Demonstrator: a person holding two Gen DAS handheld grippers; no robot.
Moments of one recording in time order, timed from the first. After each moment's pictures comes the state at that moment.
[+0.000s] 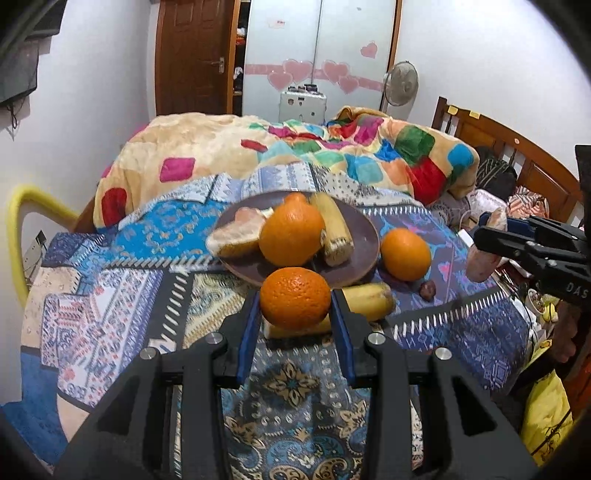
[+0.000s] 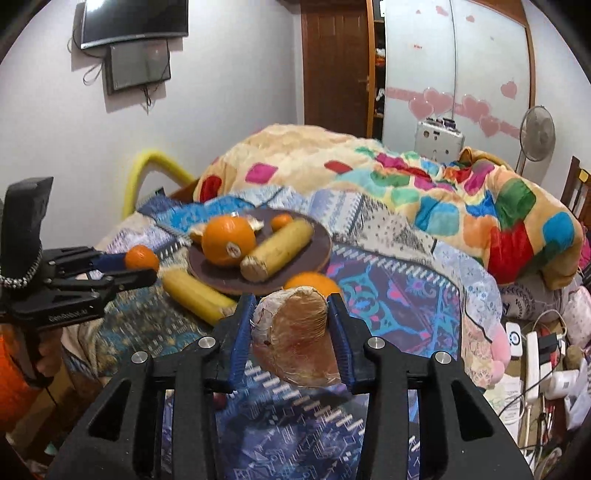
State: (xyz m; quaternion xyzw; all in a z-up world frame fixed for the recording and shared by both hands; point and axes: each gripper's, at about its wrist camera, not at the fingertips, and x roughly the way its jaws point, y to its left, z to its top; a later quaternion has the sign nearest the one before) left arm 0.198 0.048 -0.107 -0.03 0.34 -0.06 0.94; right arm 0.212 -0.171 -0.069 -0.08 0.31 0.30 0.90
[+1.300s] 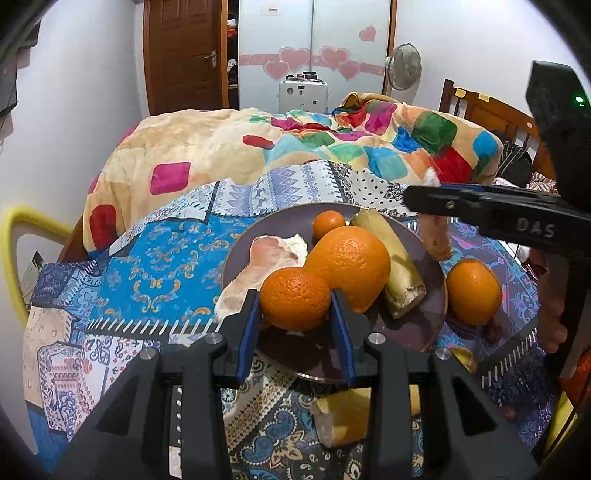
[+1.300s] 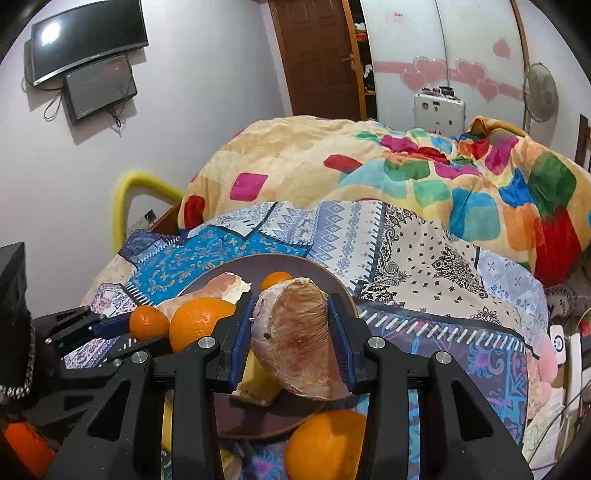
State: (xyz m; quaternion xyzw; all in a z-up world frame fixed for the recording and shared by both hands) left arm 0.295 0.068 -0.130 0.00 0.37 -0.06 0.93; right arm 0.335 -0.100 -0.095 -0.02 0.36 0.28 0.89
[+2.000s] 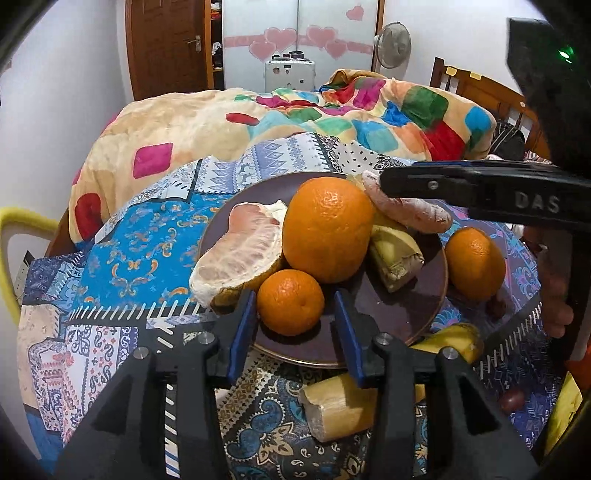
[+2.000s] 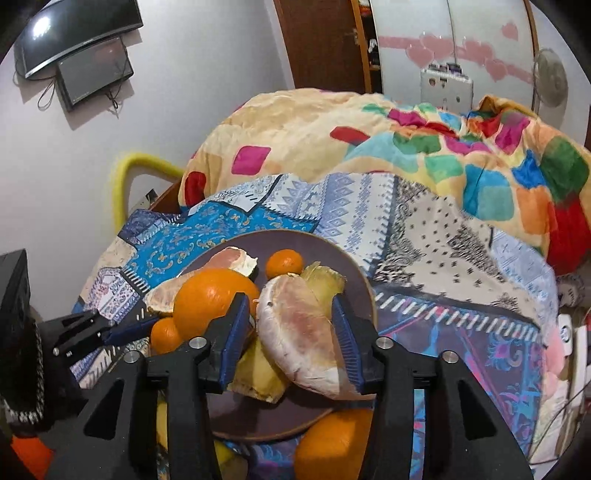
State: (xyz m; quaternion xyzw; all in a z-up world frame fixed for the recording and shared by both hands) left arm 0.298 0.060 -0.149 0.01 0.40 -0.08 0.91; right arm 0.335 -0.093 -0.104 -0.04 0.39 0.29 0.87
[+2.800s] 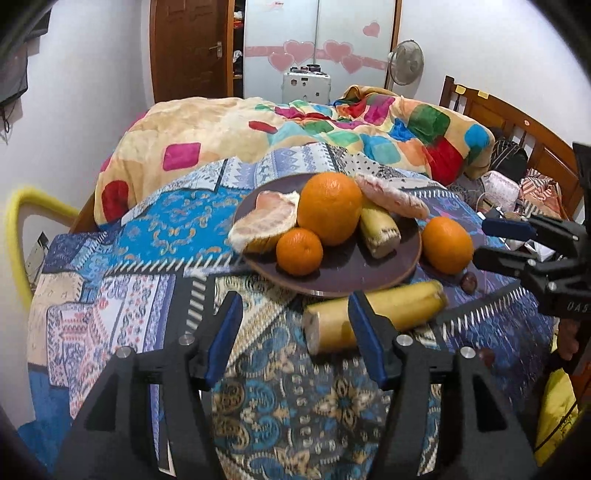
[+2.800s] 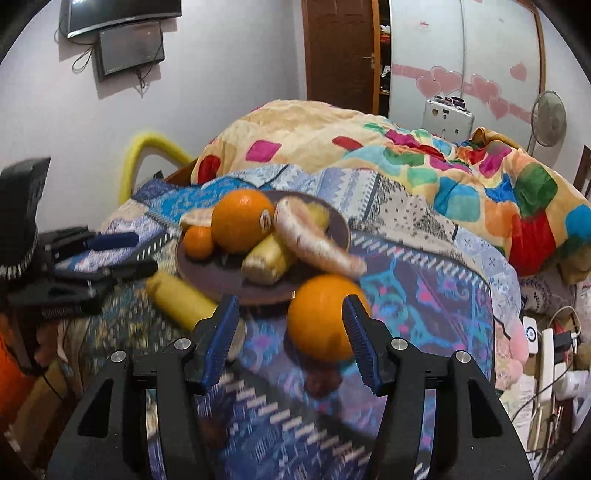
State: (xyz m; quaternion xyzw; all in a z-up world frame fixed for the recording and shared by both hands) left arm 0.232 0.071 -0.129 -0.01 0.39 -0.06 0.92; right arm 0.242 -0.146 -0.106 -0.10 0.36 0.30 0.88
